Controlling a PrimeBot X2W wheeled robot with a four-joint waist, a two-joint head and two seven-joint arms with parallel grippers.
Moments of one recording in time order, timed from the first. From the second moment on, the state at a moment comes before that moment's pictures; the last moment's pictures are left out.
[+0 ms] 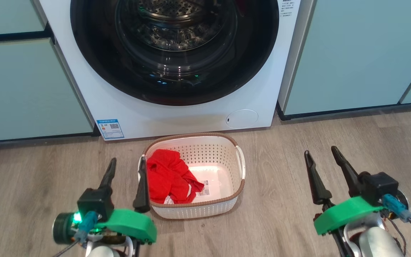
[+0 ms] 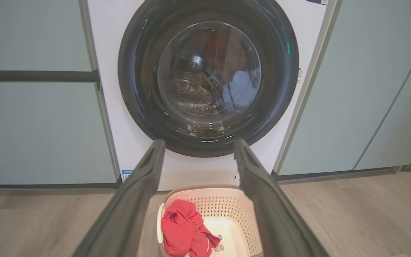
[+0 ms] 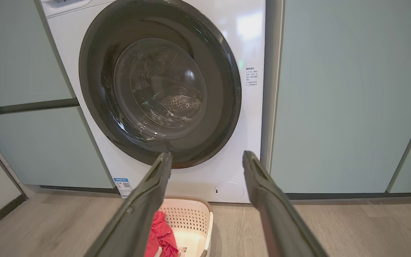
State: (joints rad) left arm -0.01 0.12 -0.35 0.04 -0.30 0.30 -0.20; right arm -0.03 -0.05 0.03 0.20 0.17 0.13 -0.20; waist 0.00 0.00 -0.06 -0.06
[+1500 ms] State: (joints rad) left arm 0.04 0.05 -0.17 0.19 -0.18 0.20 -0.25; right arm -0.04 -0.05 0.01 0.28 0.10 0.13 -0.25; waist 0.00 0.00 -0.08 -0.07
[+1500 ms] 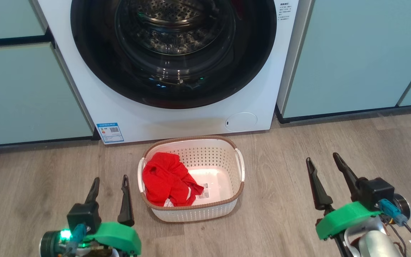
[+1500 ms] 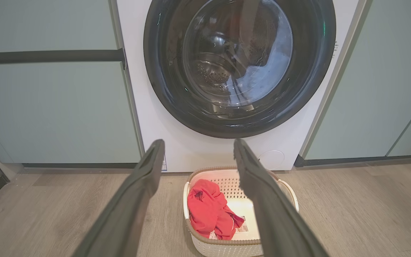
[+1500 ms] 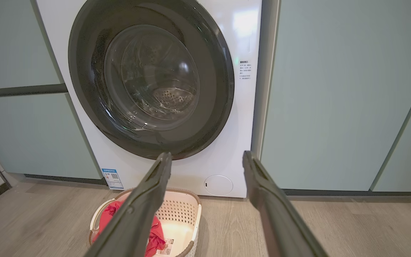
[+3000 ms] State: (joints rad) left arm 0.05 0.05 -0.16 0.20 -0.22 0.14 -0.25; right arm -0.04 -0.04 0.01 0.29 0.12 0.13 -0.25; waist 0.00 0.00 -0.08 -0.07
